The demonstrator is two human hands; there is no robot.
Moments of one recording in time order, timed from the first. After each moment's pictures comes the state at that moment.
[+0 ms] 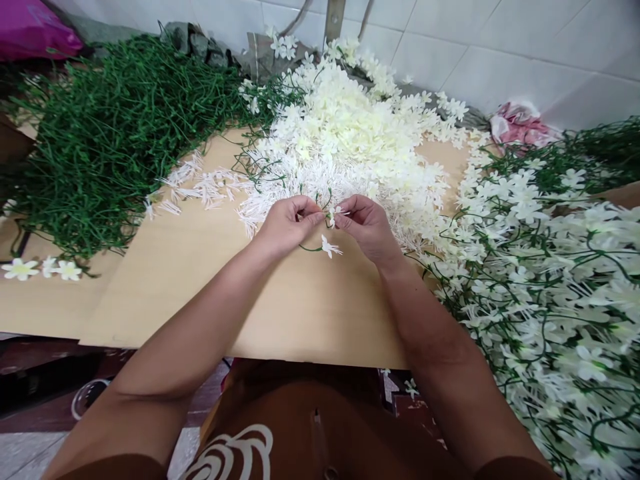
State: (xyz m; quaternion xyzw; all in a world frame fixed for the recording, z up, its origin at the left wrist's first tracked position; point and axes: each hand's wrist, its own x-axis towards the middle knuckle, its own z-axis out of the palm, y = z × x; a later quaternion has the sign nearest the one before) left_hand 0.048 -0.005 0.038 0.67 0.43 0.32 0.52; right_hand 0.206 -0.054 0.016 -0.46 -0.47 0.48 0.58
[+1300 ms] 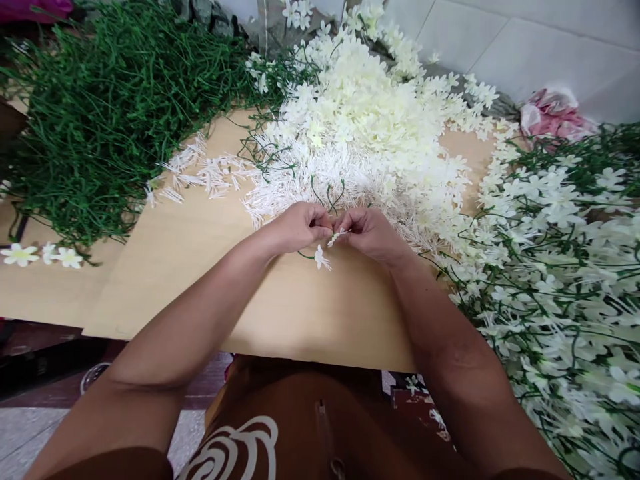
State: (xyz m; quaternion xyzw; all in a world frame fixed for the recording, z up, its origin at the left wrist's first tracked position) left_hand 0.040 0.004 0.029 0.71 0.39 0.13 0.57; right_hand 0.208 -0.051 0.006 -0.48 -0.55 0.54 0.42
